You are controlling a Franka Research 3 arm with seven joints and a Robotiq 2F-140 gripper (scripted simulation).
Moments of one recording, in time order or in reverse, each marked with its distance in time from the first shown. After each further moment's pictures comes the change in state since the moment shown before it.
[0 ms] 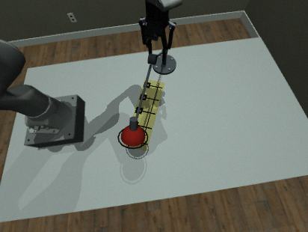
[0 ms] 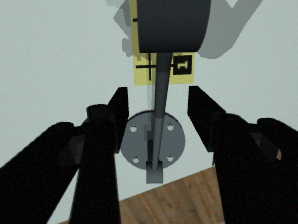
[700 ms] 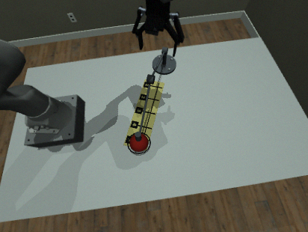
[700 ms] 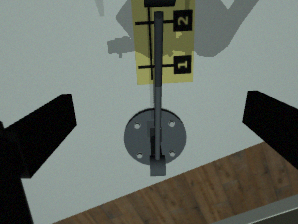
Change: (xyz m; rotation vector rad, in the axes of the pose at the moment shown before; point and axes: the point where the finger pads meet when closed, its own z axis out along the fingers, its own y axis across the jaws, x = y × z) arm 0.004 -0.003 -0.024 0.003 -0.001 0.019
